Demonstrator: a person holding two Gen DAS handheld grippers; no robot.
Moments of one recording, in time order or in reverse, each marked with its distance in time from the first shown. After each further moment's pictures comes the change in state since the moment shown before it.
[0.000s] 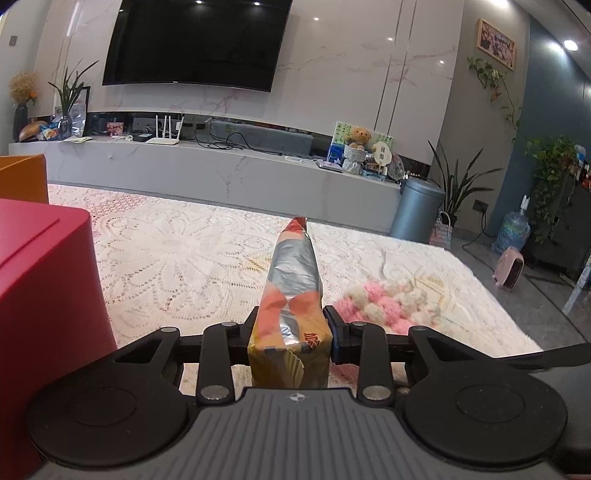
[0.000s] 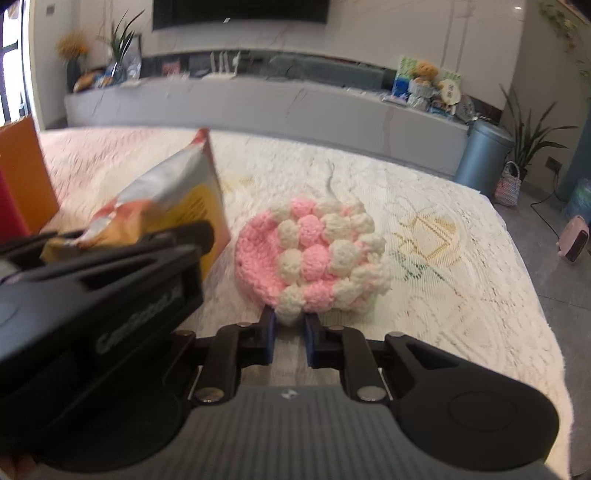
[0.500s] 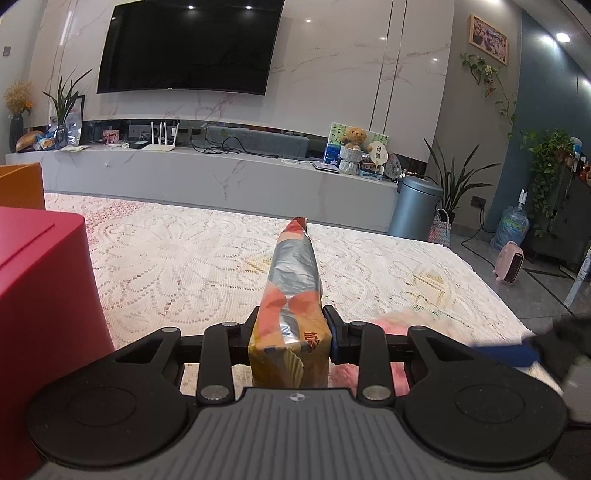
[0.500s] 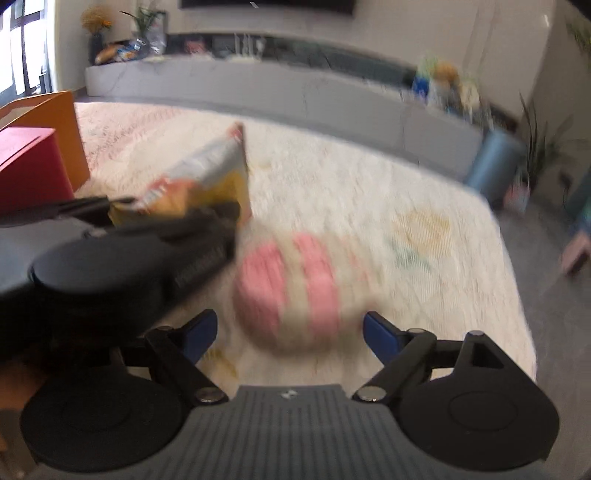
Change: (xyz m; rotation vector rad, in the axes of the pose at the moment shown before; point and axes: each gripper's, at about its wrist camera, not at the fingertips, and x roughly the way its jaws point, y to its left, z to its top) left arm 0.001 -0.003 0.001 0.028 -0.012 -0.003; right arm -0.025 0.014 -0.008 -0.139 -0.044 -0.034
